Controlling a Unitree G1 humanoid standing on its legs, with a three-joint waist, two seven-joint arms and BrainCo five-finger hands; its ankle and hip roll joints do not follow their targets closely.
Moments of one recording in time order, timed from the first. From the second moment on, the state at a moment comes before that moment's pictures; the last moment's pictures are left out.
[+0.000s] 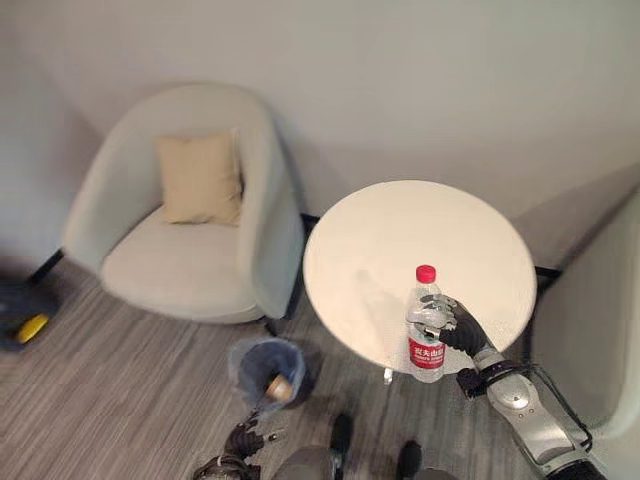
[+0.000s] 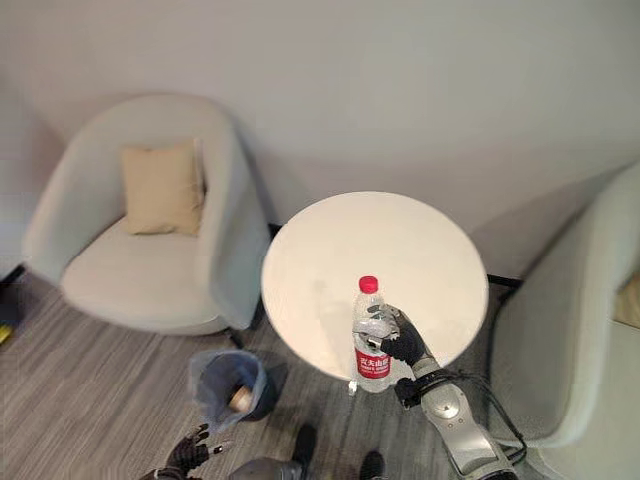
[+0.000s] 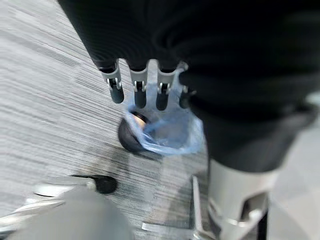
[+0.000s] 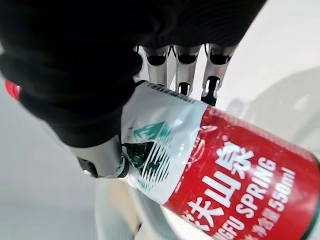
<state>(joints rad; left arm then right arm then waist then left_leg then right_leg) 0.11 0.20 -0.20 0.89 -0.17 -0.07 0.07 0.03 -0.48 0.26 0.10 0.00 -0.10 -0.09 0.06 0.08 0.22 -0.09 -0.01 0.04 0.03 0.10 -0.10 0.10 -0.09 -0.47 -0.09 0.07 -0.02</state>
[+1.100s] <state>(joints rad) 0.05 0.28 -0.17 0.80 -0.17 -0.08 0.08 -0.26 -0.51 0.37 0.16 -0.05 -0.09 -0.09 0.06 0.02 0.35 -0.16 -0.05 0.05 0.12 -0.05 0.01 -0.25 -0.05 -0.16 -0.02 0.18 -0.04</state>
